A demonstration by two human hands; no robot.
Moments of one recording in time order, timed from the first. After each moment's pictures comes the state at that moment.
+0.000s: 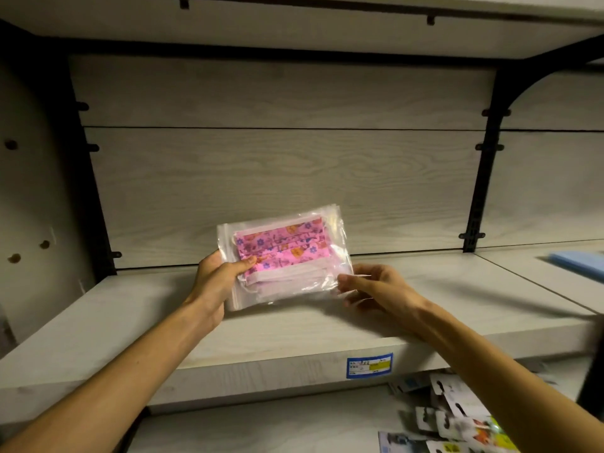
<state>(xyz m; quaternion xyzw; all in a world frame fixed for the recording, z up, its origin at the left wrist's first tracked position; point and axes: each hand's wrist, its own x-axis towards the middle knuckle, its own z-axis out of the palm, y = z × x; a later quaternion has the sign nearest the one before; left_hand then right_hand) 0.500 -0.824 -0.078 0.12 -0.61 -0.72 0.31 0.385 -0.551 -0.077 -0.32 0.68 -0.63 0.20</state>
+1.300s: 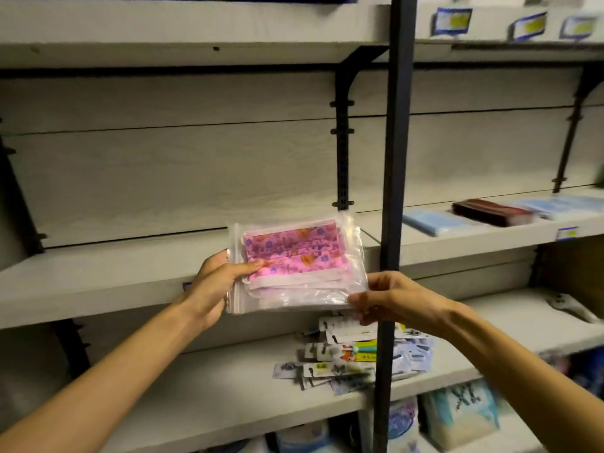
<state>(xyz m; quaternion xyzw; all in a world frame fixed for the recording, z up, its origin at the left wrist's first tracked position) 0.546 -0.490 -0.089 0.06 -0.67 -0.72 0.20 0.433 -0.187 -0.109 -0.33 0.69 -0.59 0.28</state>
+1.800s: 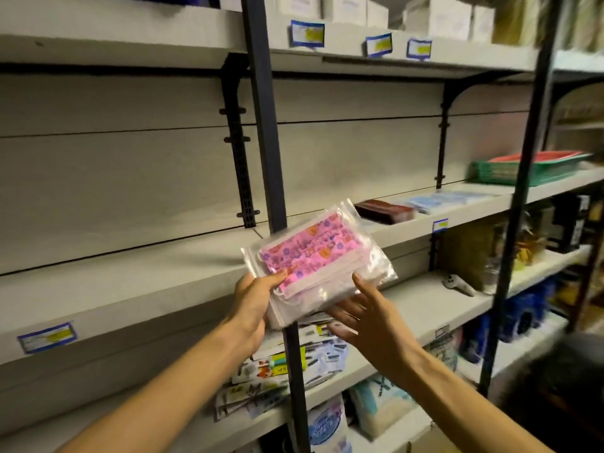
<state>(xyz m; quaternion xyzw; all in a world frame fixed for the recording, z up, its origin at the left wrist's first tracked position) 0.437 -0.269 -0.115 0.06 -0.59 -0.79 0.12 0.425 -0.067 -0.161 -0.12 0.51 -0.84 0.16</state>
